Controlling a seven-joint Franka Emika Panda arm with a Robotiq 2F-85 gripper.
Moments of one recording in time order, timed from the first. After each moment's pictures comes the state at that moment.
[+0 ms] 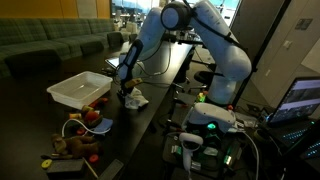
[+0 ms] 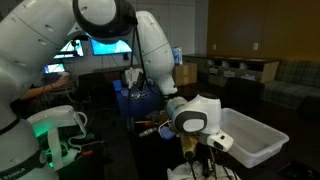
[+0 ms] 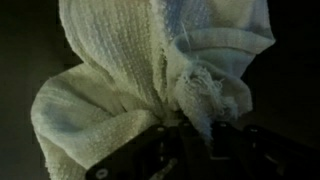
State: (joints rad) arm -0.03 0.86 -0.13 -1.89 0.13 2.74 0.19
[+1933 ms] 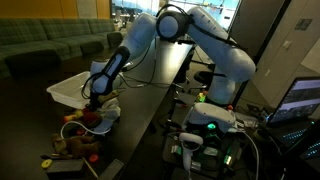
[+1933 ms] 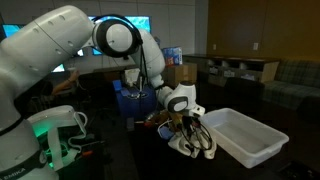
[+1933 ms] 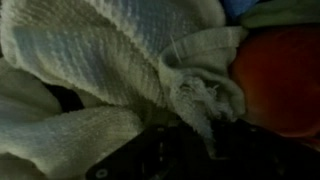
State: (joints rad) arm 0.13 0.99 0.06 -1.65 0.12 2.80 0.20
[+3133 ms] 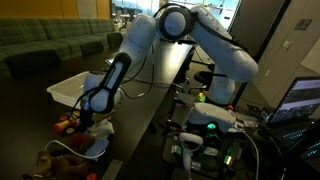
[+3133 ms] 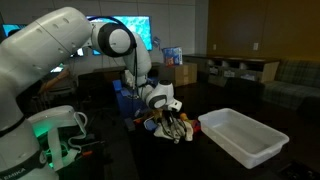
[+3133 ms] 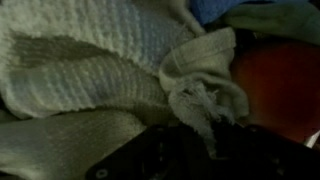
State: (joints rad) arm 0.24 0.98 0.19 -1.76 0.17 2.97 0.22
